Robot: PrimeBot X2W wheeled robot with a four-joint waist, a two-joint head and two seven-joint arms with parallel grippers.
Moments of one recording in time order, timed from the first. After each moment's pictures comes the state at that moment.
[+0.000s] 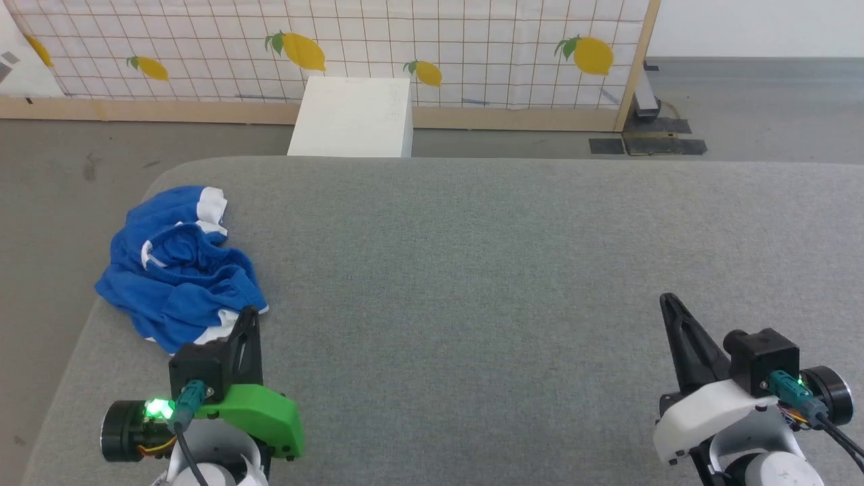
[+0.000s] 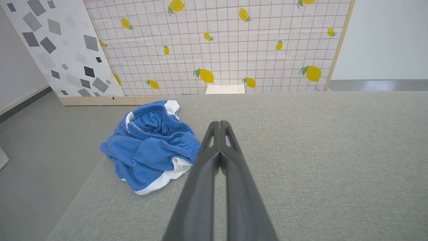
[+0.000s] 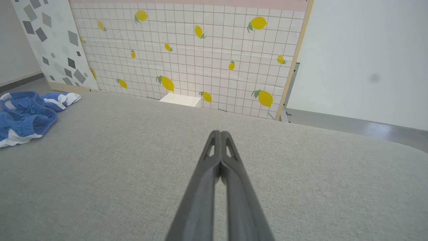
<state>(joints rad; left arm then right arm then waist) -0.01 0.05 0.00 0.00 -0.01 0.00 0.00 0.00 -0.05 0.00 0.01 0.01 0.13 0.00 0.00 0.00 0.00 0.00</state>
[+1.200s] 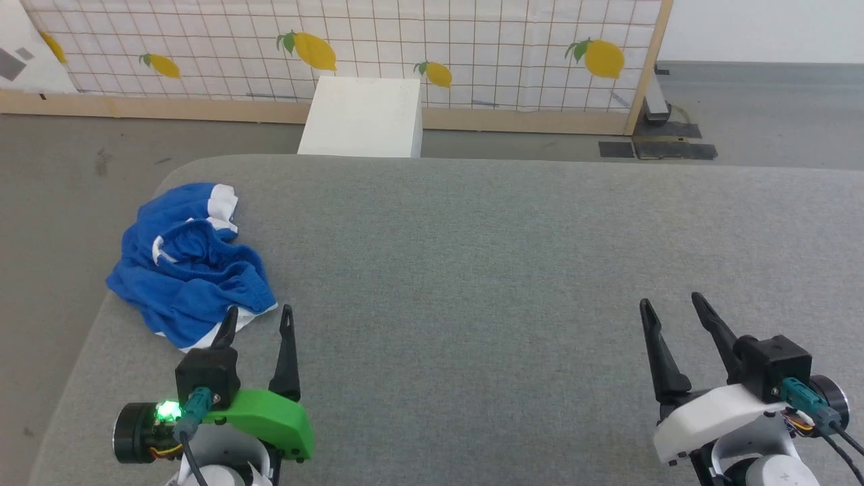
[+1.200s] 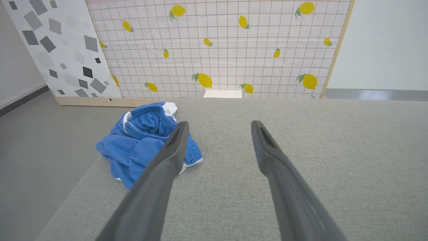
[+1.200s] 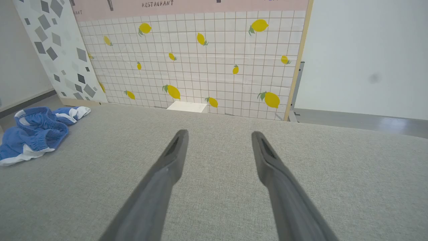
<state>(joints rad) -0.01 0.05 -0.03 0.03 -0.05 0.01 -0.06 0.00 -0.05 0.00 0.04 0.08 0.13 -0.05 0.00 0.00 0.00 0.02</state>
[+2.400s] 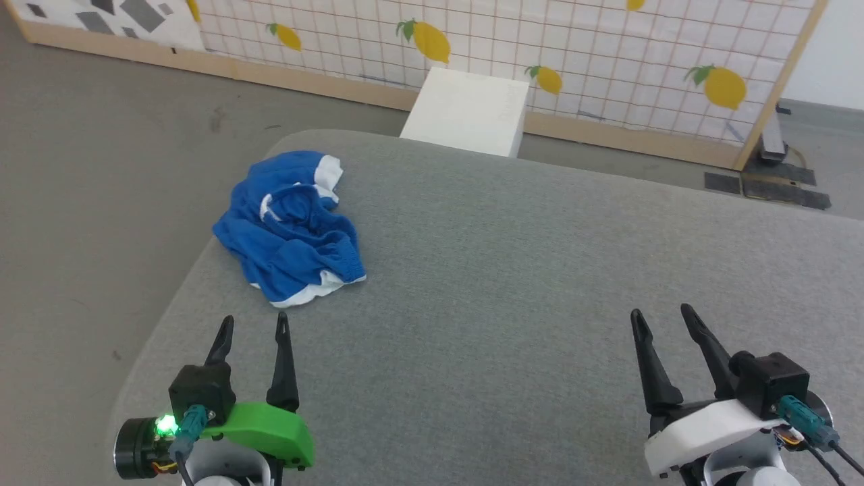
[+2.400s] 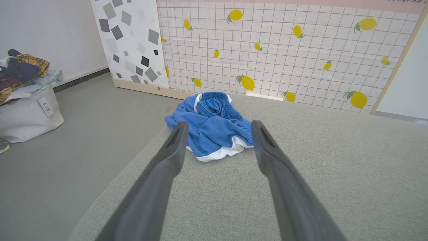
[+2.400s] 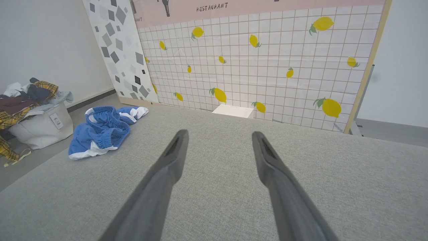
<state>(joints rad) 0.01 0.05 -0.04 0.04 -0.09 0.05 -0.13 0.02 -0.05 0.03 0.07 0.15 0.13 -0.13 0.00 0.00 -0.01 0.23</state>
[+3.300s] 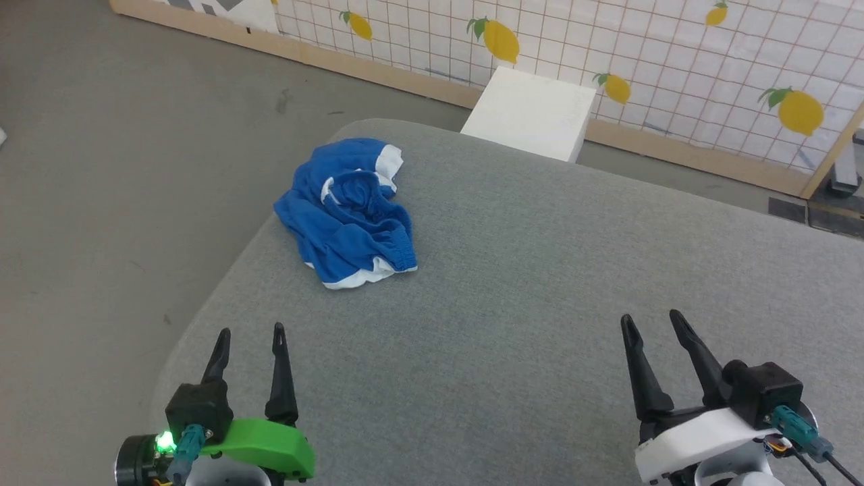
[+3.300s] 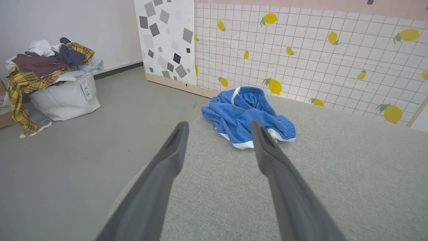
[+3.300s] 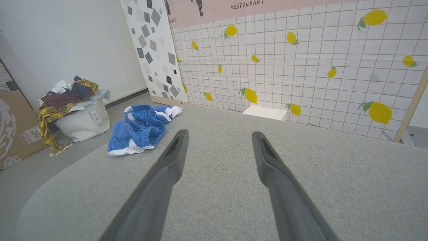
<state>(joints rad) 0.04 0.05 -0.05 0.05 -0.12 0.06 -0.18 0.02 -0.05 0.06 0.11 0.19 0.13 -0.18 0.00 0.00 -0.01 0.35</state>
